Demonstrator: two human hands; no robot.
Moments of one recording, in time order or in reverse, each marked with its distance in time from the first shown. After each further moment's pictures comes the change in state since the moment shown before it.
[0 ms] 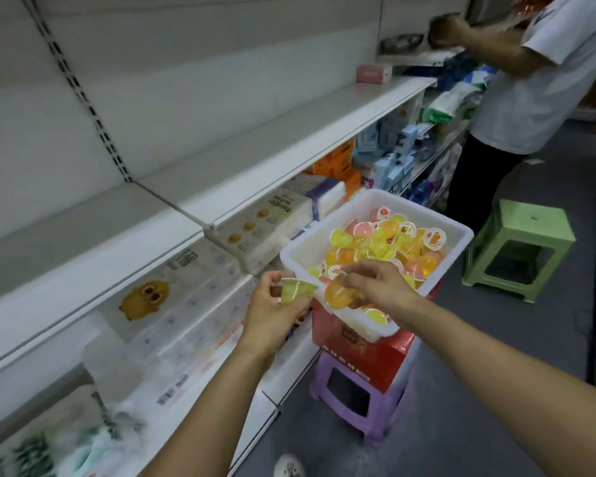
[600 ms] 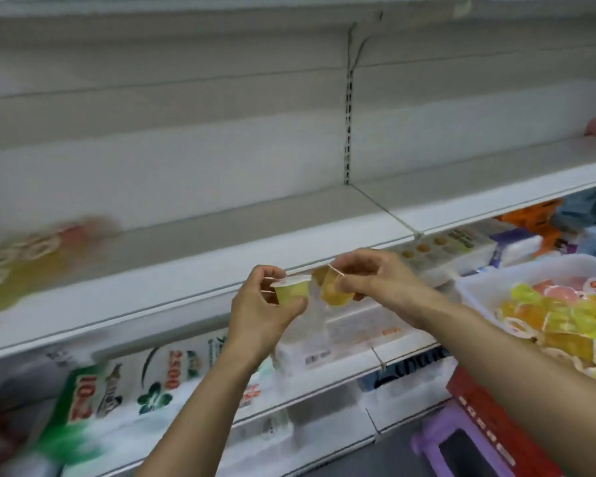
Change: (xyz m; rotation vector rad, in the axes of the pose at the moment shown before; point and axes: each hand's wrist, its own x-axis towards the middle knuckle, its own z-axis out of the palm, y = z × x) left_hand -0.155 0.024 -0.236 0.203 0.619 0.139; right_hand -0.094 -0.121 0.227 -0.123 -0.564 -0.344
